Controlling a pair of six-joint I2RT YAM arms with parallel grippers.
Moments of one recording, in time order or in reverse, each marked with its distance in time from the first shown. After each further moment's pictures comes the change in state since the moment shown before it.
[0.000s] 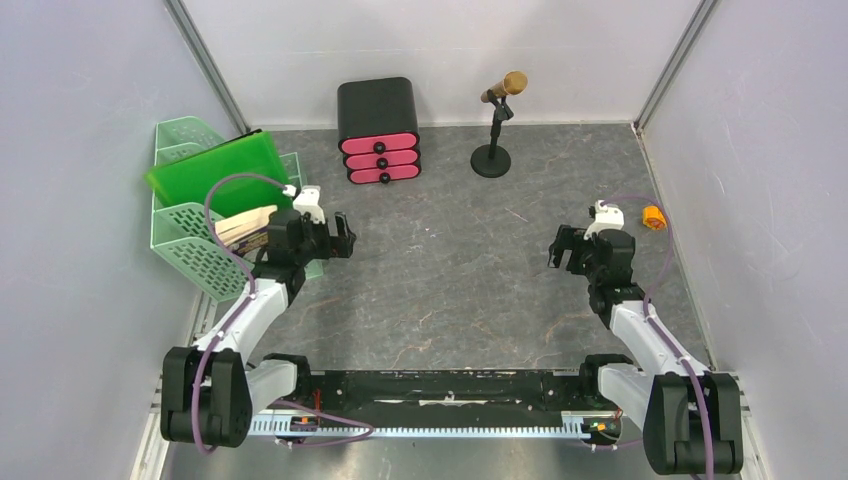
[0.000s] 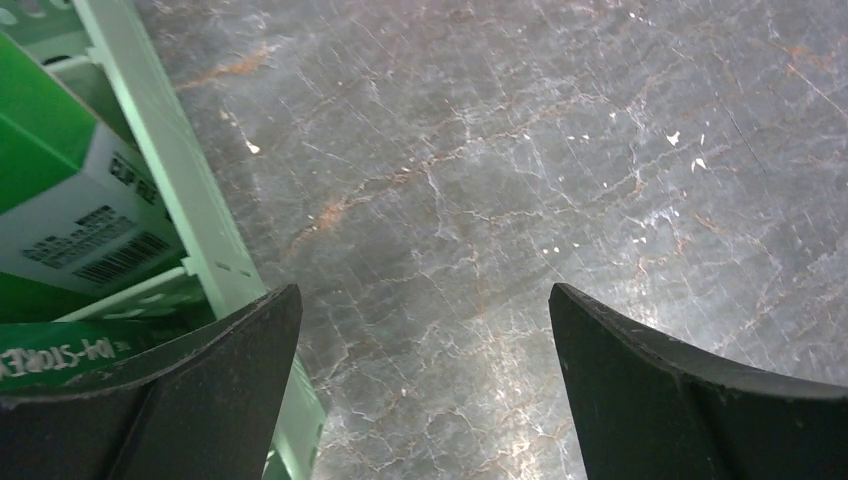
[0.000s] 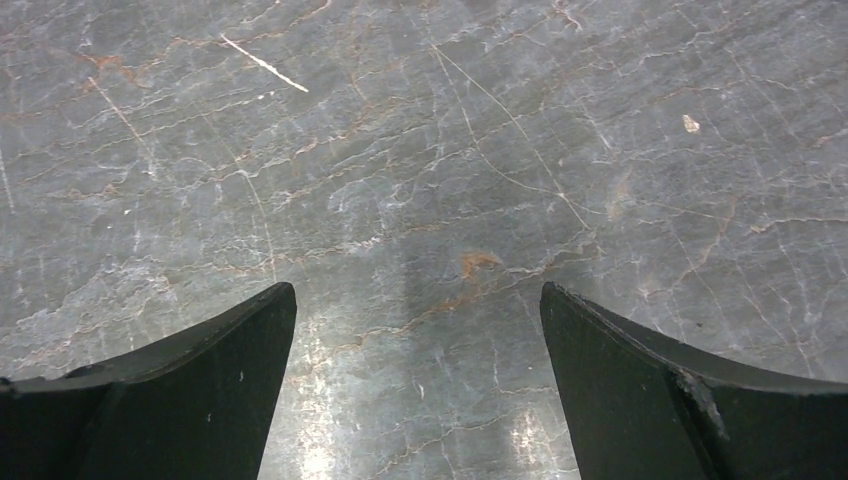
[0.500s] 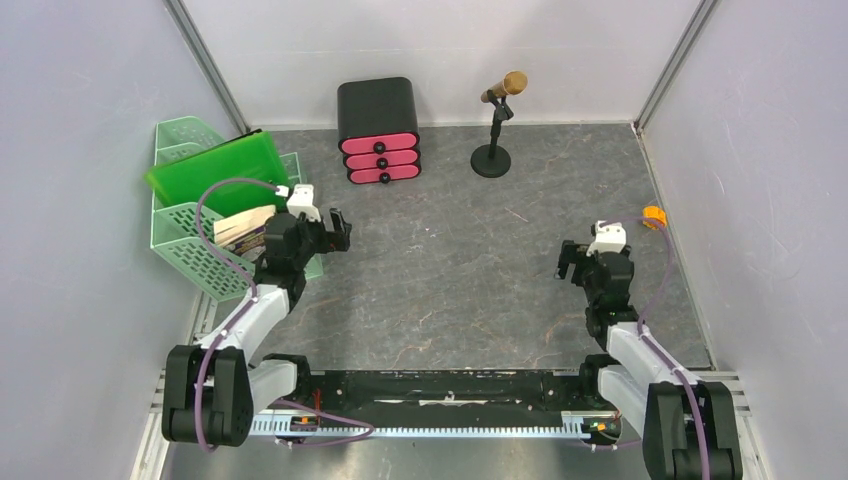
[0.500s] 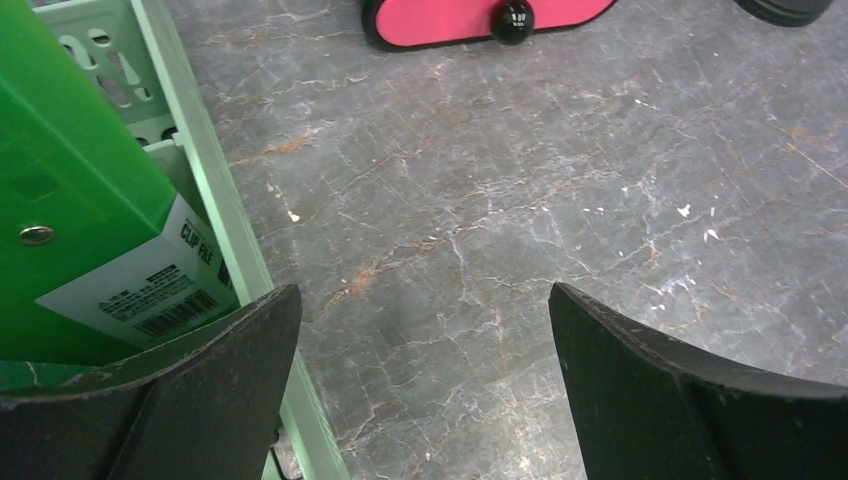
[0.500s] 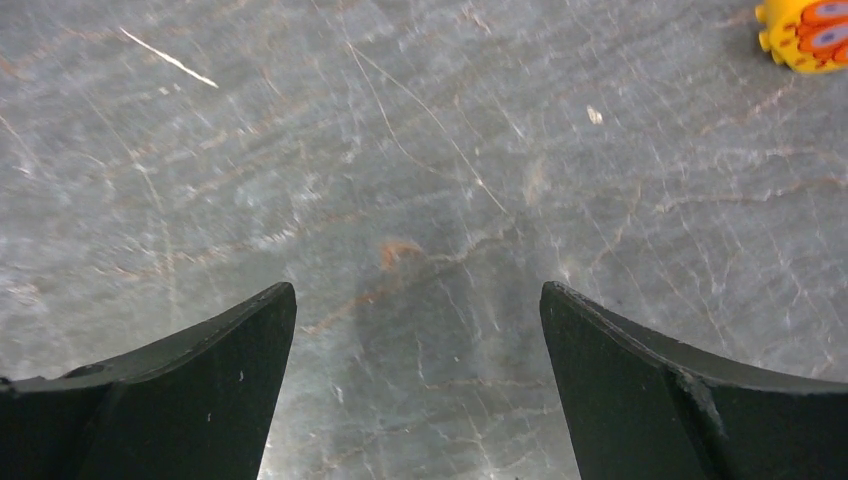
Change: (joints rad) left arm 0.026 0.002 -0.065 0.229 -0.024 0.008; right arm 0.000 -0.063 -0.174 0.227 0.129 -0.089
